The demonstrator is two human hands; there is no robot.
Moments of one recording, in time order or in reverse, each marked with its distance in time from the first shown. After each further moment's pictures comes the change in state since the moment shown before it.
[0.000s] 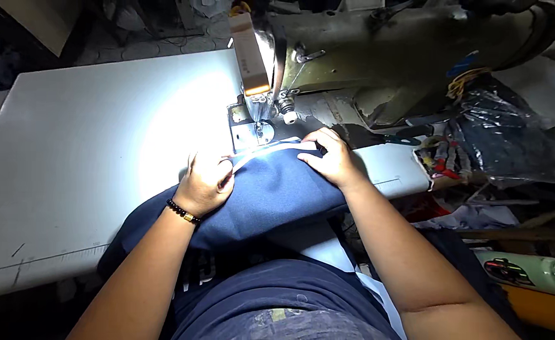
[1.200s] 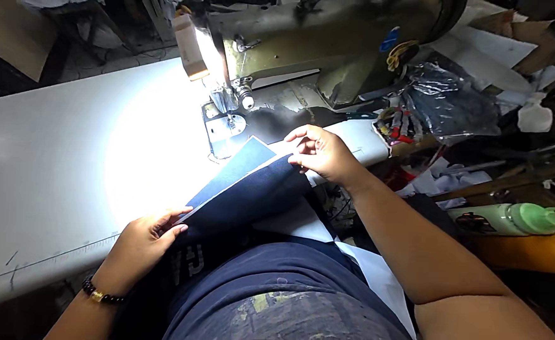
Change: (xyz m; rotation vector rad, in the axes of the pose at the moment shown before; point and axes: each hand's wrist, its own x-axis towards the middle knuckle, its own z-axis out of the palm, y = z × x) left_hand -0.084 0.057 -0.085 -0.240 -0.326 -0.510; right_hand -0.034 -0.077 -0.070 0.487 -0.155 0.363
